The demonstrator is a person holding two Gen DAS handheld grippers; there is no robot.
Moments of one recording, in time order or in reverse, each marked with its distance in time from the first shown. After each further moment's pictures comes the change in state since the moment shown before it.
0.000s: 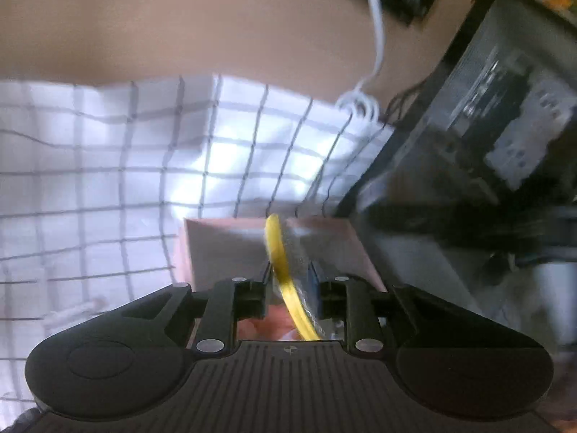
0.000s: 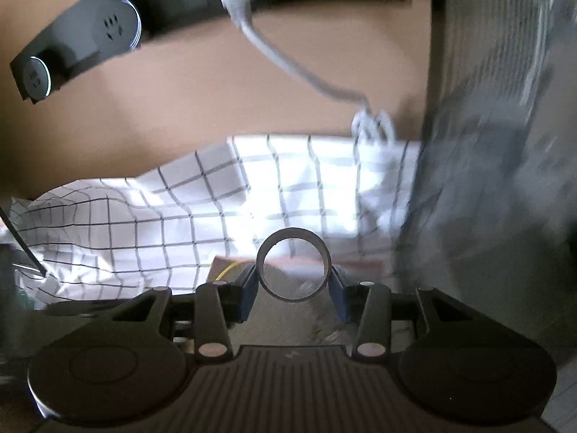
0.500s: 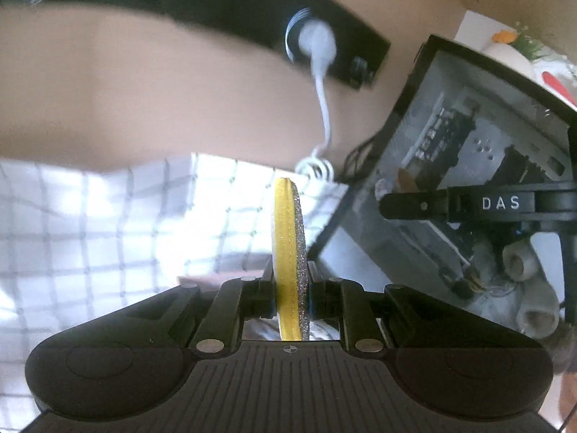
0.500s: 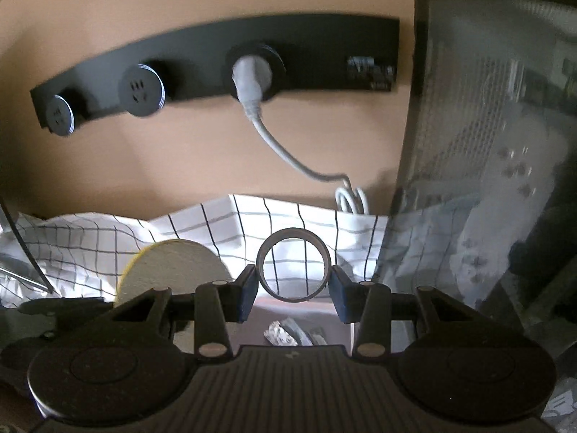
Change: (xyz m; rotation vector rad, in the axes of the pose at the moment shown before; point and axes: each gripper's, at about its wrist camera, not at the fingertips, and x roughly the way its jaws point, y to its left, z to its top) left arm -0.041 -0.010 0.013 0.046 -0.117 -0.098; right arm -0.068 0.009 0.028 -0.085 -0.118 -0.076
